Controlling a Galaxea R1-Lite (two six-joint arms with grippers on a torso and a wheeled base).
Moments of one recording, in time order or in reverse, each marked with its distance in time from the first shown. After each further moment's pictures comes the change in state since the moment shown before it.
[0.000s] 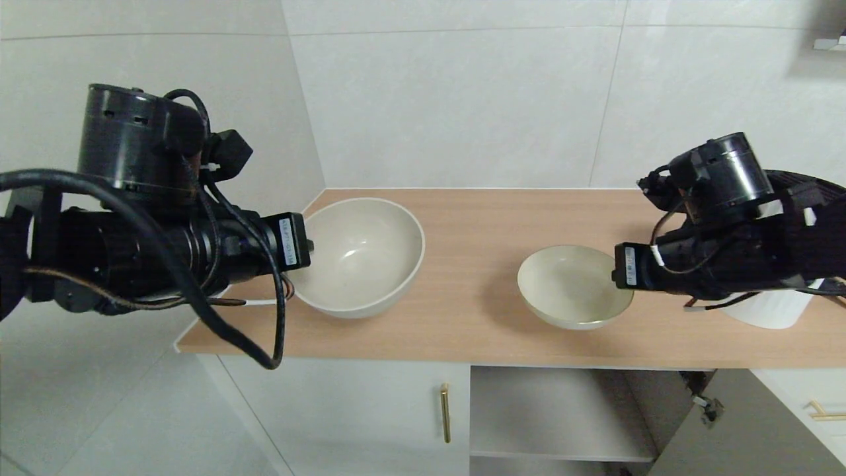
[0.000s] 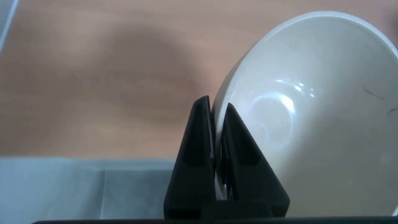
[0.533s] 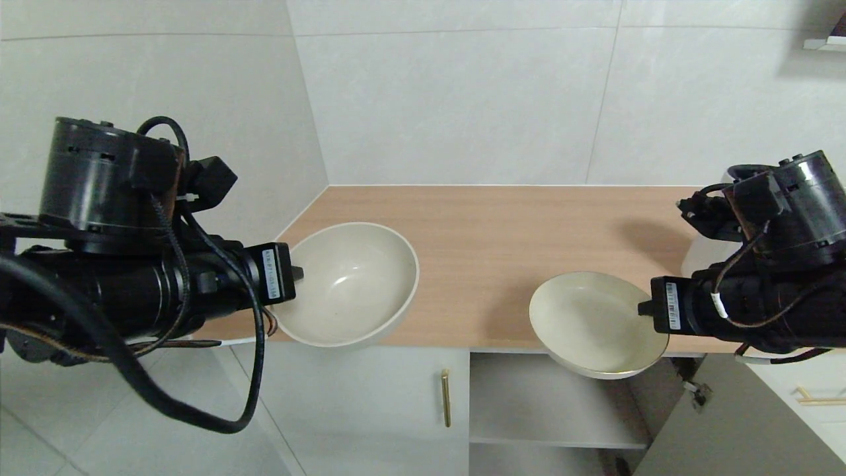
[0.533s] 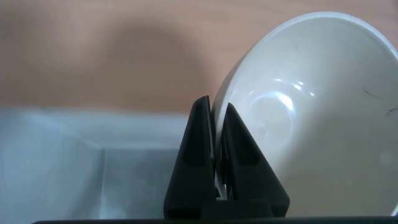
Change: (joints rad) left arm -0.023 -0.073 0.110 0.000 0.001 -0.031; right arm 0.091 -0.181 0.174 0.027 -0.039 0.067
